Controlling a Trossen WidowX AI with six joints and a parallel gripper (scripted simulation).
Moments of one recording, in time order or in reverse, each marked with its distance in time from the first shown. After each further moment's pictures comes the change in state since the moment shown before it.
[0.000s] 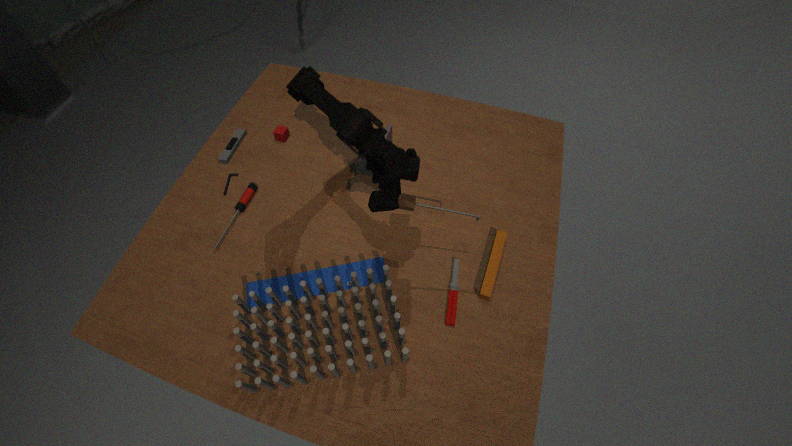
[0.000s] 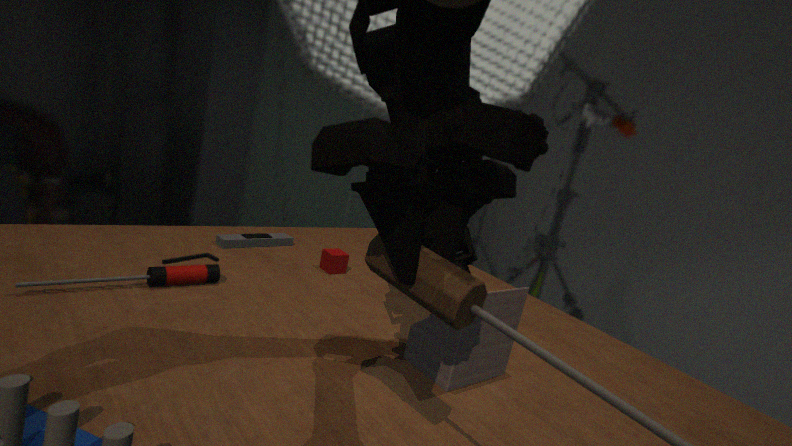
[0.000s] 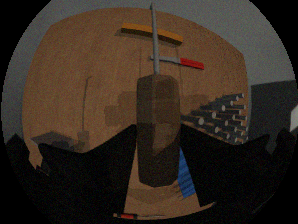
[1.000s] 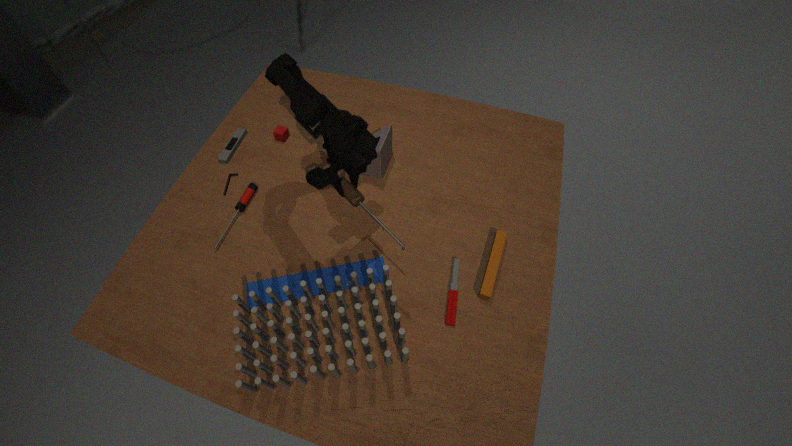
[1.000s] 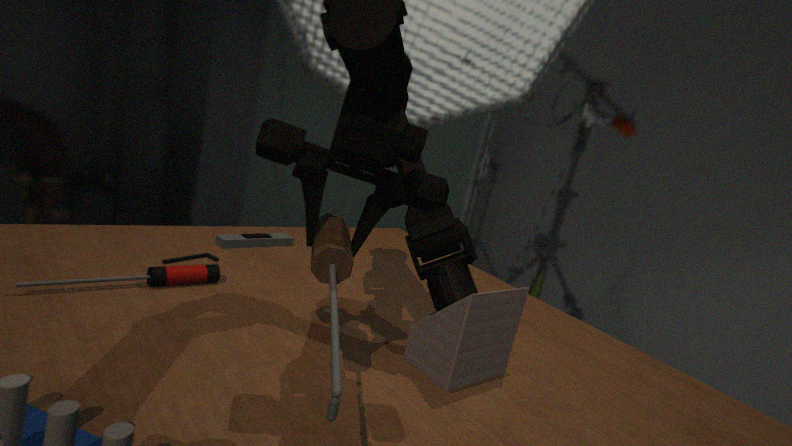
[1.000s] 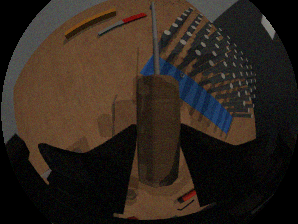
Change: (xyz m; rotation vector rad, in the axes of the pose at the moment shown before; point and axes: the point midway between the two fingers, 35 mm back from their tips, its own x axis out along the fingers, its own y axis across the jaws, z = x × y) arm -0.019 0.039 -0.130 0.625 0.067 -0.237
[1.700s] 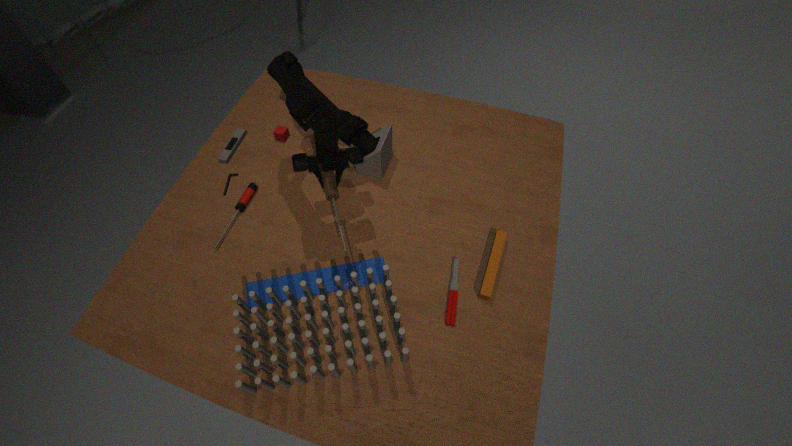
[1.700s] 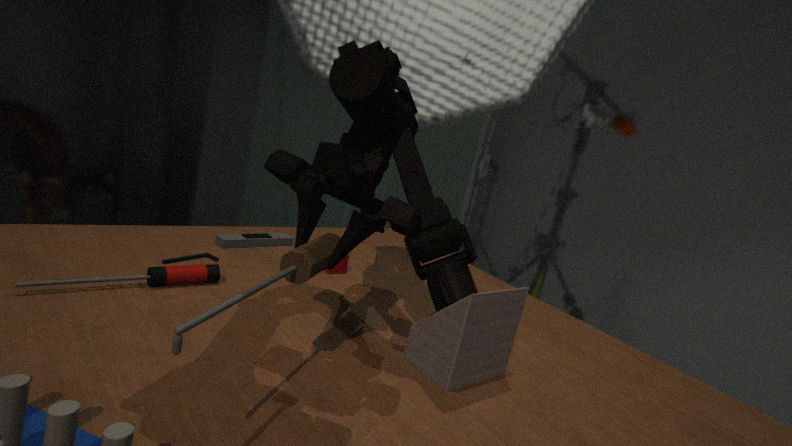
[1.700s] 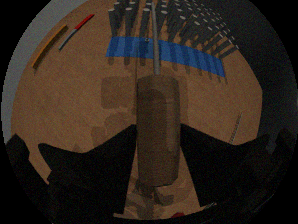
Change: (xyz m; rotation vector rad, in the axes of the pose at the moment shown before) arm 0.012 0.001 -0.086 0.436 0.008 -0.170
